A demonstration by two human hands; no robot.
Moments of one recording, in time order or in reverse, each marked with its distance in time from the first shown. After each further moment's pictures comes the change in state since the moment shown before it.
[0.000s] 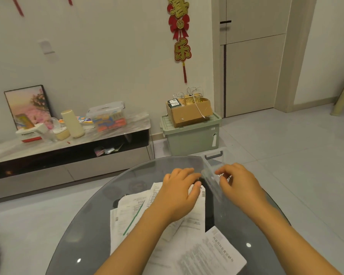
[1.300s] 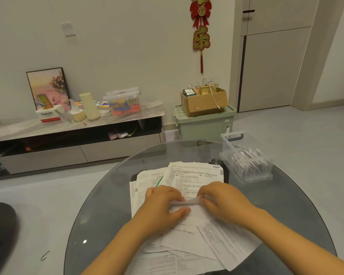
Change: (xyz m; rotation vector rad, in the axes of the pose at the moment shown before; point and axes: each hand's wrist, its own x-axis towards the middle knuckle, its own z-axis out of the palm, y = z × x) left_hand -0.104 -0.083 0.035 -0.122 0.071 -0.093; right_hand -0.056 -0.025 0.076 -0.213 -0.452 -0.410
